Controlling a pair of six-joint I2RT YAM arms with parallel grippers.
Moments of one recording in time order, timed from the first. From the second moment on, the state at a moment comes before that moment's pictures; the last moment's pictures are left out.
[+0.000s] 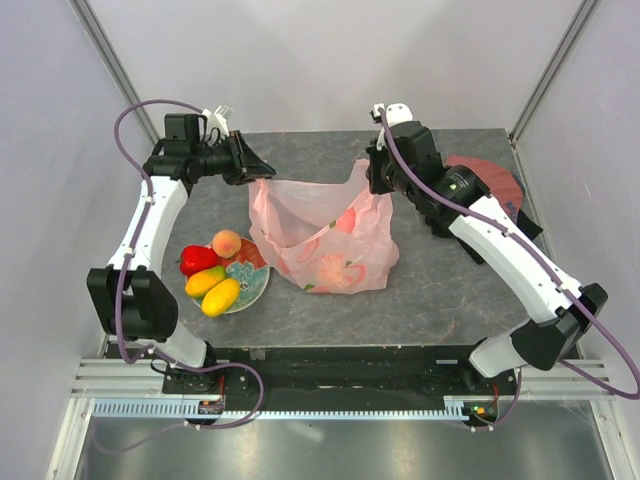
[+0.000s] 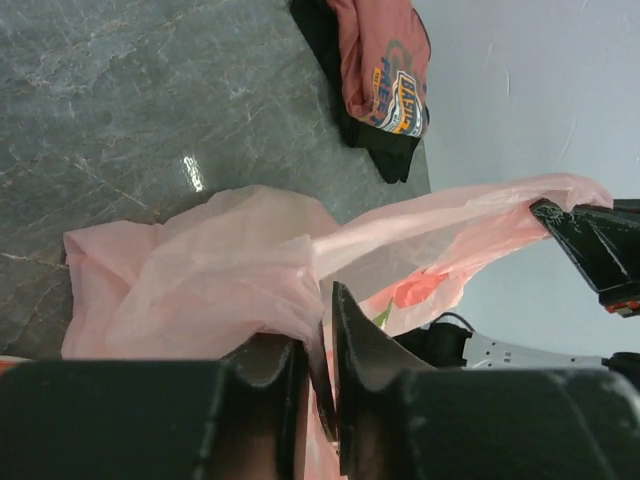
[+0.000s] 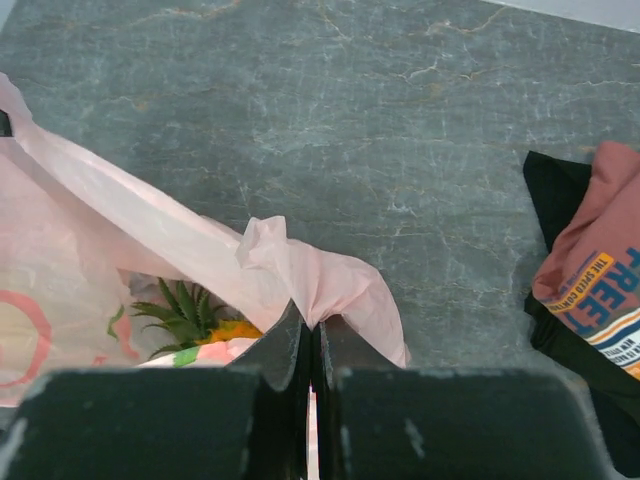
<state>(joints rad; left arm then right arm) -0.05 1.59 1.53 -0.60 0.81 -0.49 0.65 1.48 1.67 -0.70 0.25 0.25</state>
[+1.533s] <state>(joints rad) -0.07 1.44 1.14 -0.65 0.01 -0.36 0.65 1.30 1.58 -0.68 0.32 0.40</state>
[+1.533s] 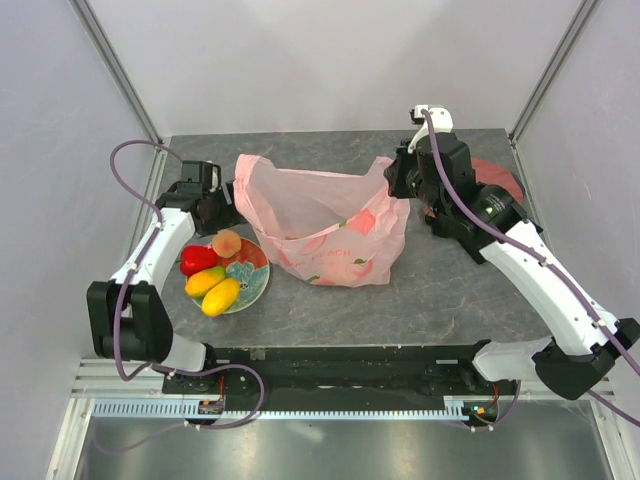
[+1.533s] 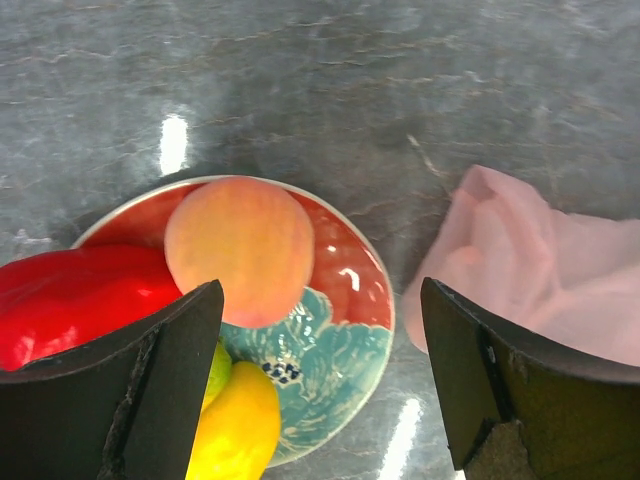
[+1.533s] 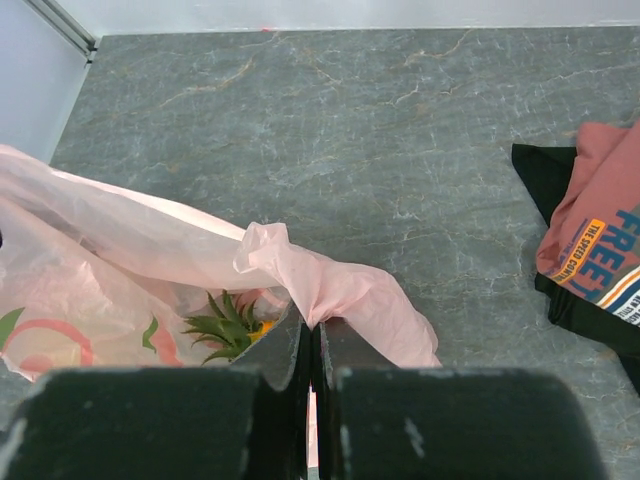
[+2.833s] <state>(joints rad) -0.07 1.54 1.03 -0.62 -0.02 -0.38 0.65 1.23 1.50 -0.70 0.26 0.42</state>
